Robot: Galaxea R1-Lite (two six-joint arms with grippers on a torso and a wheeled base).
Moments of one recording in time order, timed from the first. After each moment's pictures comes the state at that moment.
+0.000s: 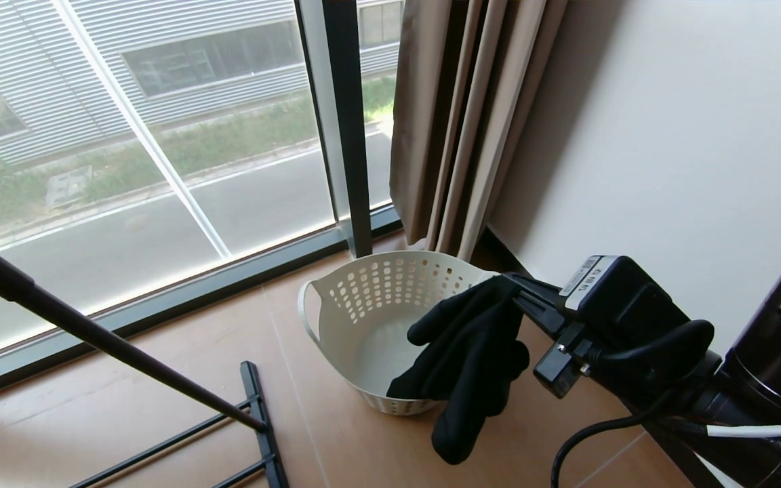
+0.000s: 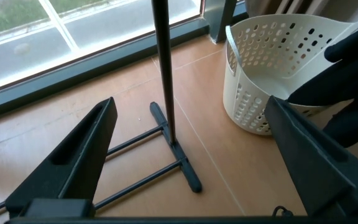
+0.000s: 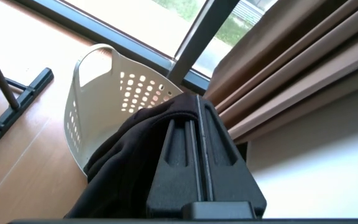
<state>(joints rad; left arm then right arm) 0.00 0.00 -0.01 0.03 0.01 0.03 0.81 1.55 -0.50 -1.01 -0.24 -0.59</state>
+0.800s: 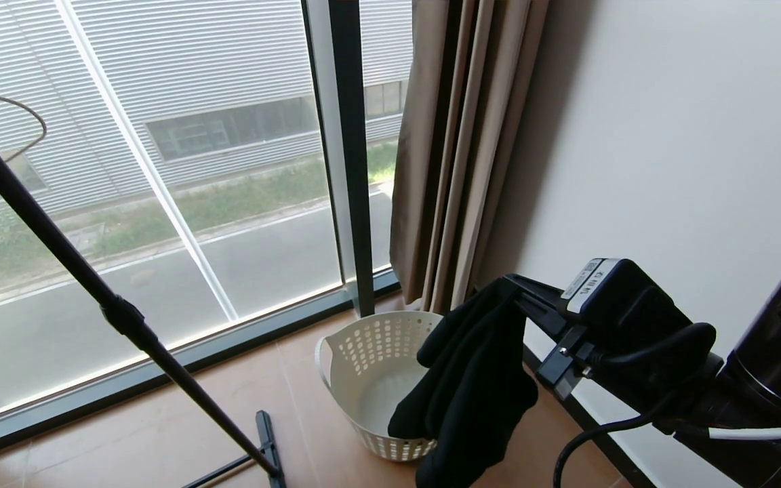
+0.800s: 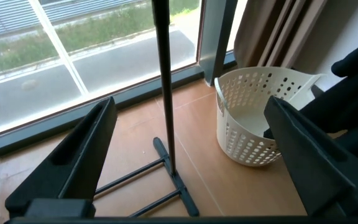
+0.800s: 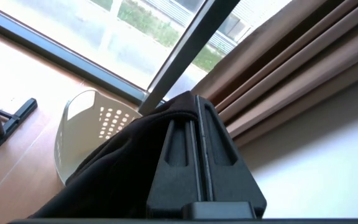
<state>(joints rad) 0.00 0.00 -0.01 0.03 0.01 0.03 0.81 1.55 -0.49 -1.02 -0.24 -0.59</state>
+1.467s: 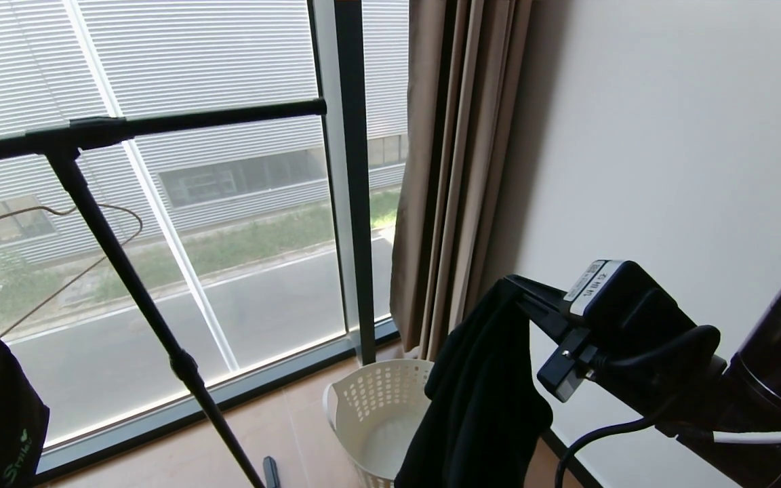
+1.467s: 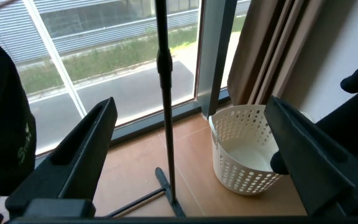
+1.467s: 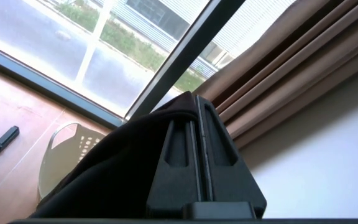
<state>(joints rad) 0.00 0.00 -0.01 0.03 0.01 0.02 0.81 1.54 -0.49 -1.02 -0.24 -0.59</state>
